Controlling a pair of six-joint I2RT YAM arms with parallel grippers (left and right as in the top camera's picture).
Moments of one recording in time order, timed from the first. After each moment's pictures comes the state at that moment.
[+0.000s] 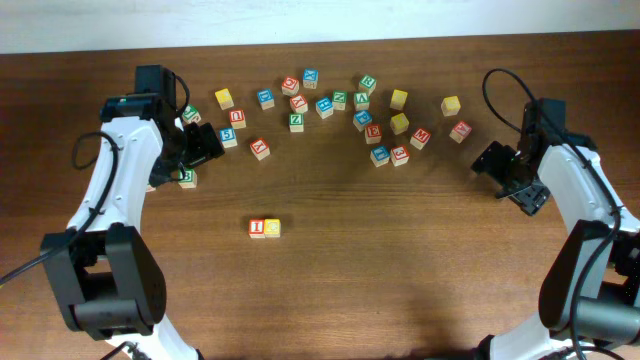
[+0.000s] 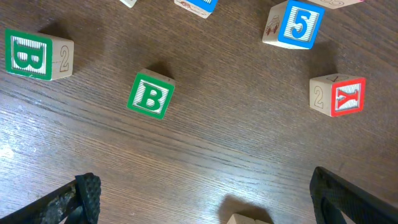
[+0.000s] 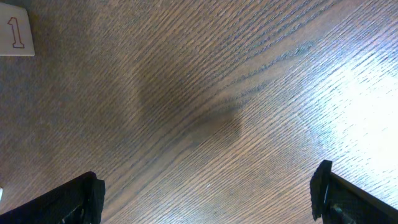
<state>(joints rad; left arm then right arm) 0.04 1.90 1.59 -1.07 0.02 -0.39 -0.25 1.78 1.22 -0.80 0.01 0.55</state>
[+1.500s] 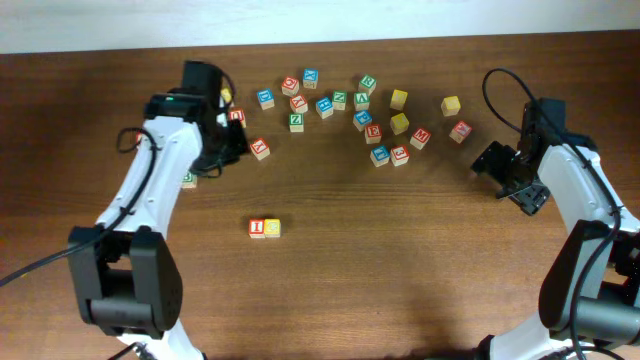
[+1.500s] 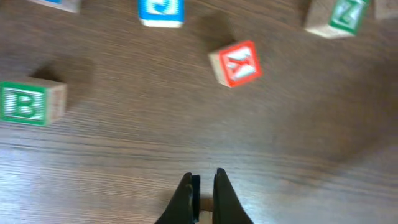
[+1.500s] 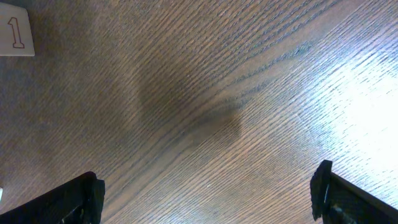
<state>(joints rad) -0.14 1.90 1.59 -1.00 0.08 -0.39 -0.25 1.78 1.22 -0.80 0.01 0.55</state>
